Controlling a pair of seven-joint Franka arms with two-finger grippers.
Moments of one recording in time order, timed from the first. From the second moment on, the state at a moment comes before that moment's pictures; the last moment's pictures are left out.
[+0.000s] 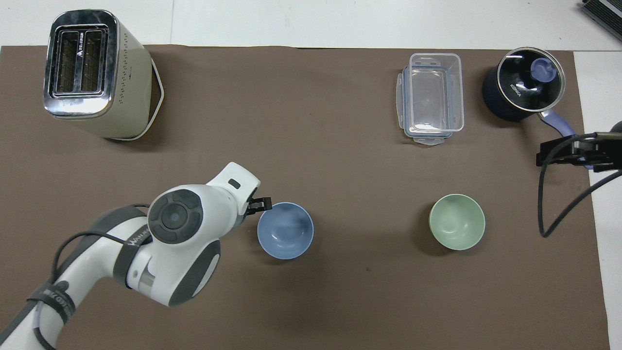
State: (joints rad) left arm -0.49 0.01 -0.02 -2.19 -0.03 2.31 -0.57; right arm -0.07 -0.04 0.04 -1.64 -0.02 1.62 0.11
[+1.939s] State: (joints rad) left arm -0.07 0.00 -0.01 -1.64 0.01 1.55 0.02; right arm -0.06 0.03 0.04 -2.28 -0.02 2.22 0.11
